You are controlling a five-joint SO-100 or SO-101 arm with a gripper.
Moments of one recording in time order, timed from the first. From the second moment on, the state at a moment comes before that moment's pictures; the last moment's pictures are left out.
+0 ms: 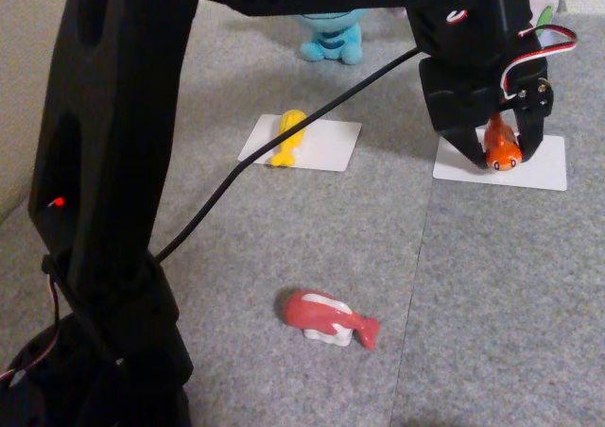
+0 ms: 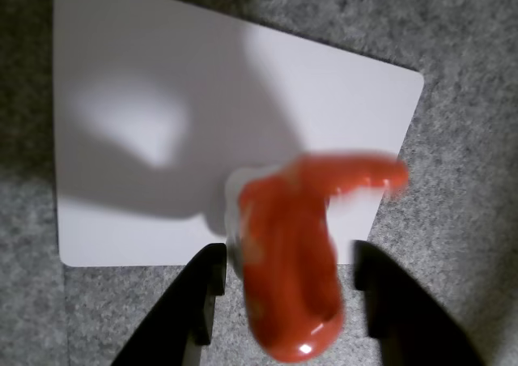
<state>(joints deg) 39.9 59.7 75.4 50.6 39.1</state>
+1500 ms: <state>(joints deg) 11.9 120.2 98.8 89.2 55.0</state>
